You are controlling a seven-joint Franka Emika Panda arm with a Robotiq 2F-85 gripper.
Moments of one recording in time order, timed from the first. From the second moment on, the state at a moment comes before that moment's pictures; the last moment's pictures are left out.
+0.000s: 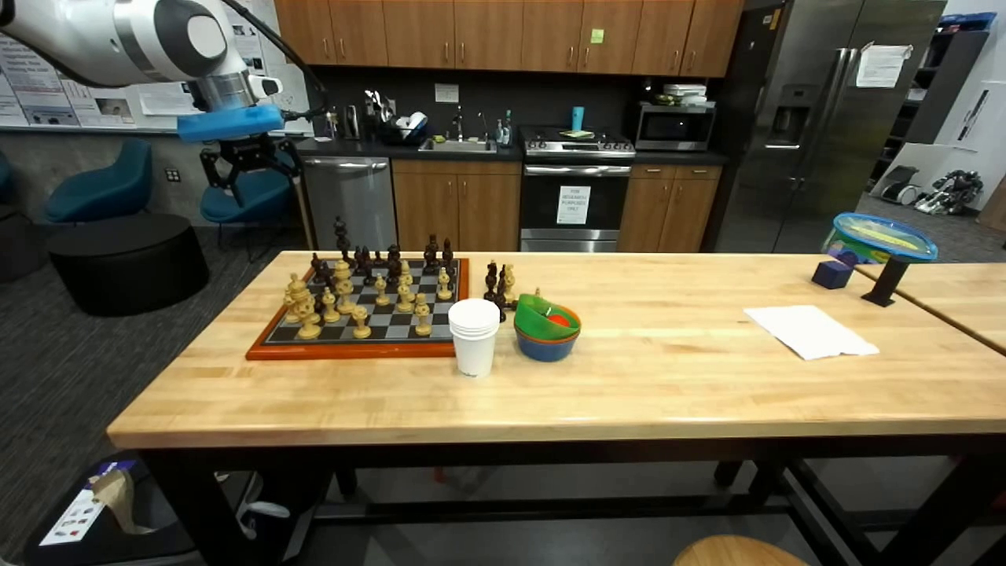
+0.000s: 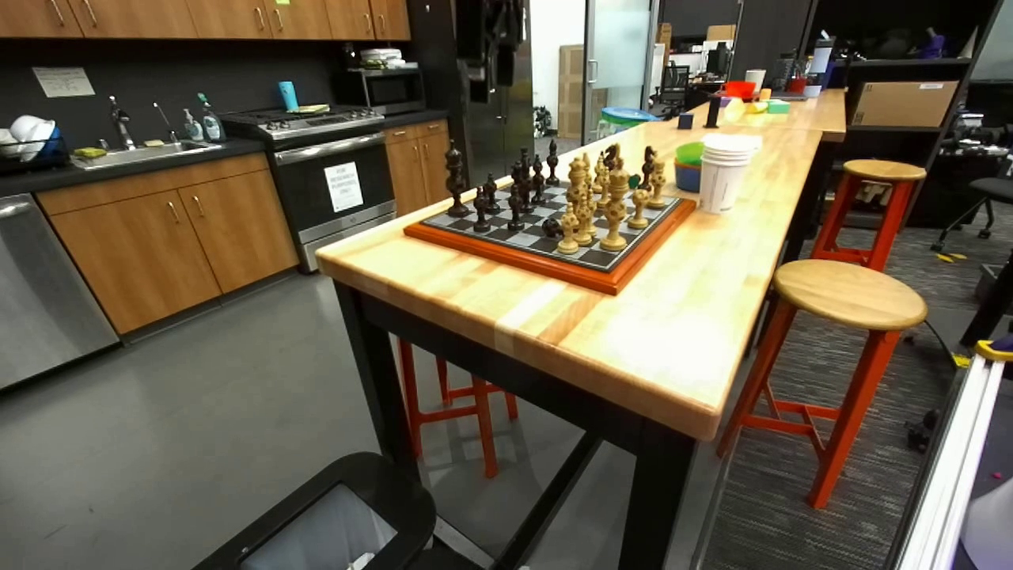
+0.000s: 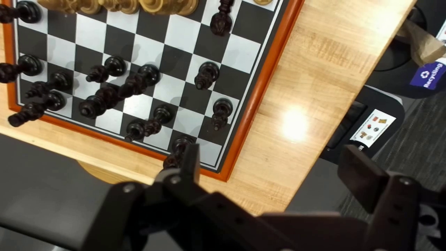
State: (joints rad) arm 0.09 -0.03 0.08 -1.97 -0.09 2.11 -0.35
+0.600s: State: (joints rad) arm 0.05 0.04 0.05 -1.95 -0.09 2.16 -0.44
